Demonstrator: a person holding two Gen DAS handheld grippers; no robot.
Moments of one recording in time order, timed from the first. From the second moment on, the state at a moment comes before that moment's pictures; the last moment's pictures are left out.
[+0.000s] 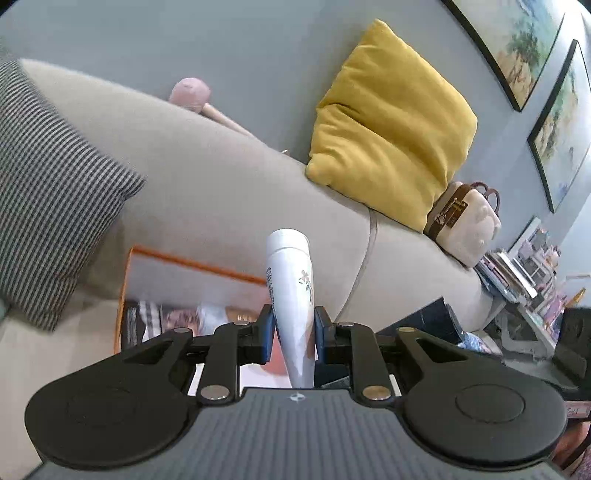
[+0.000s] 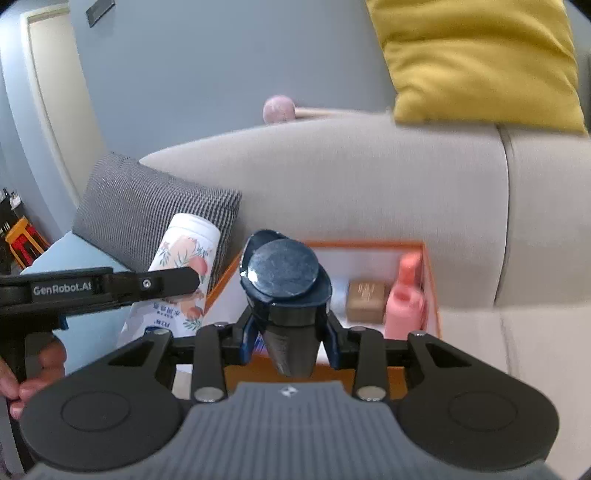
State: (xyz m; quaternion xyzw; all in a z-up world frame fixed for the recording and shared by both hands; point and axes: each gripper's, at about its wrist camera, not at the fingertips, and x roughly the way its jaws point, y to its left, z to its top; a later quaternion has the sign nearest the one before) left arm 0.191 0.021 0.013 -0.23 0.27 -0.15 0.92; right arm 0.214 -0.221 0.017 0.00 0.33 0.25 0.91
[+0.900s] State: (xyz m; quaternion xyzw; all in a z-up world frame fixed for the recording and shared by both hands) left arm 0.289 -0.015 -0.114 -0.21 0.49 -0.13 0.83; right arm 0.337 -0.188 -0.107 -0.07 0.55 0.20 0.81
